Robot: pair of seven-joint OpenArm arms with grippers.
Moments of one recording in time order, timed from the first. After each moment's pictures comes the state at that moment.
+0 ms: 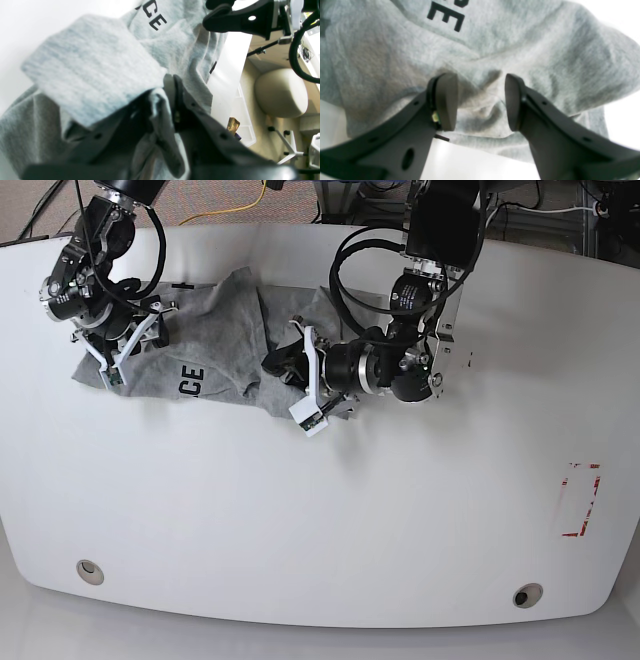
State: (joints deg) left arm -7.9 6.3 12.2 85.5 -36.9 -41.8 67.9; right arm -9.8 8.8 32.8 104.1 24.7 40.5 -73.4
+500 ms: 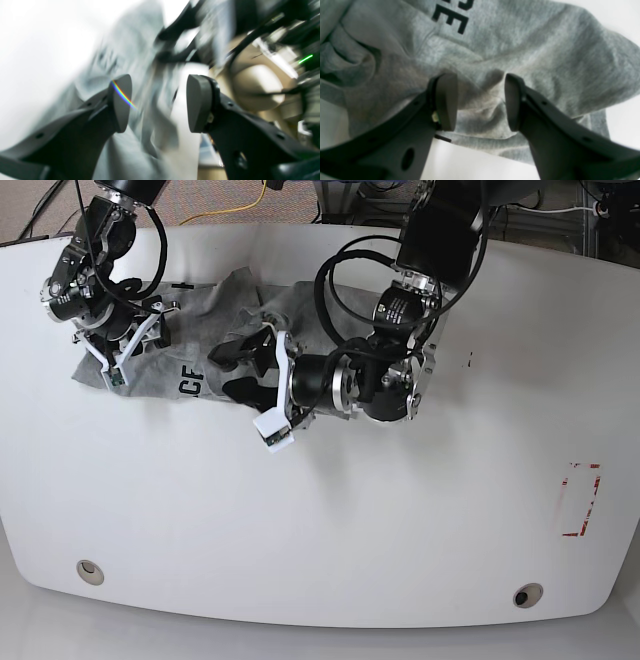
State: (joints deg) left arm -13.3 6.3 19.5 85.6 -50.0 -41.7 66.4; right arm -9.9 8.9 32.6 104.1 24.7 40.5 -73.4
